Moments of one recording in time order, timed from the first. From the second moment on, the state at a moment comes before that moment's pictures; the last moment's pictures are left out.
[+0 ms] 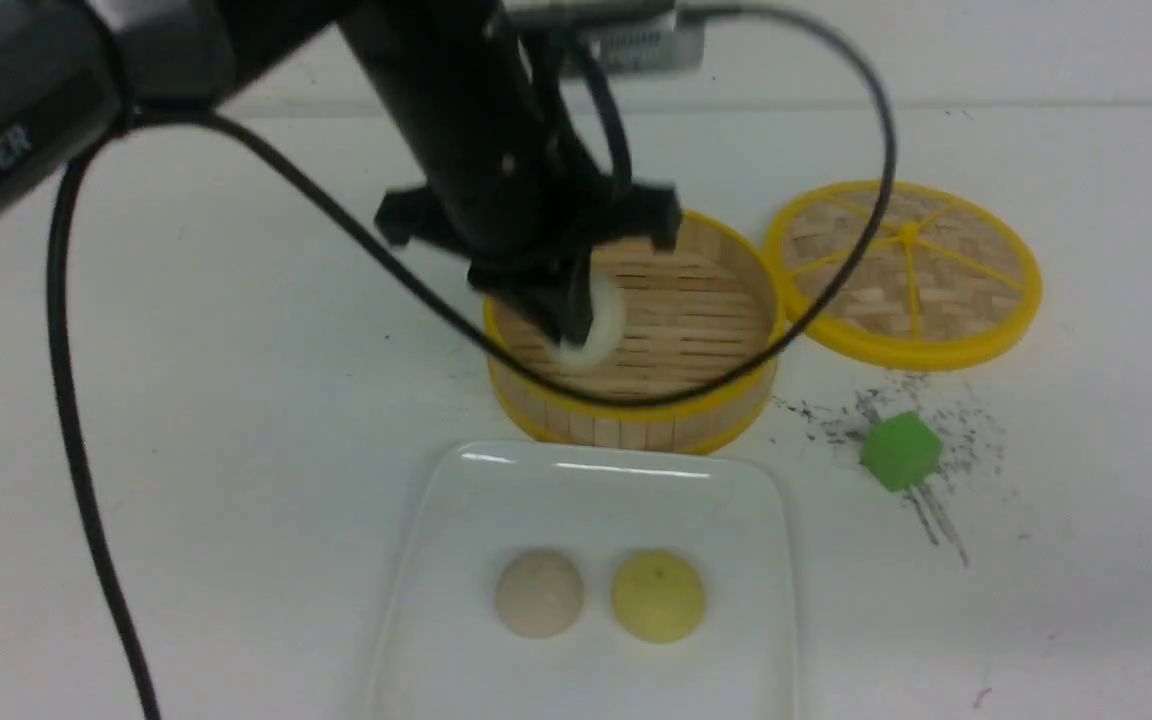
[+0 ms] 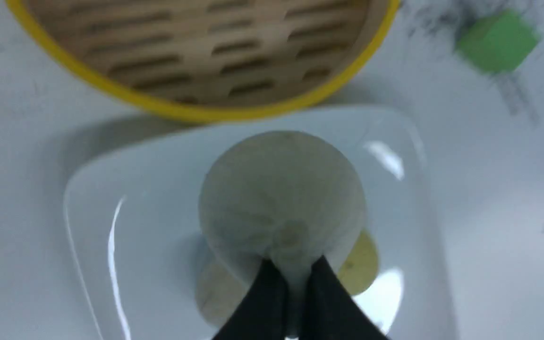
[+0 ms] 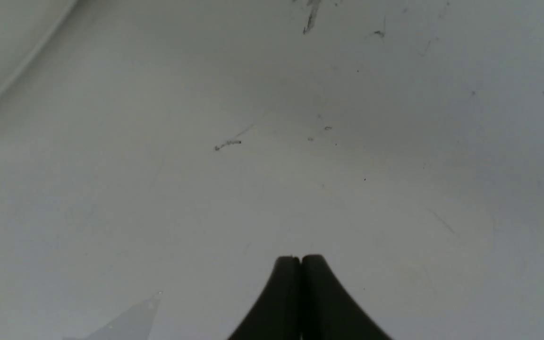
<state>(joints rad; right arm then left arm) 0.71 0.89 -0.68 -0.26 1.02 0.40 -0.56 1.84 -1.74 -0.16 1.24 -0.21</state>
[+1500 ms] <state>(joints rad) 0.71 0.21 -0.81 -0.35 1.08 0.48 -0.56 1.74 -1.52 -0.15 1.06 -0.21</state>
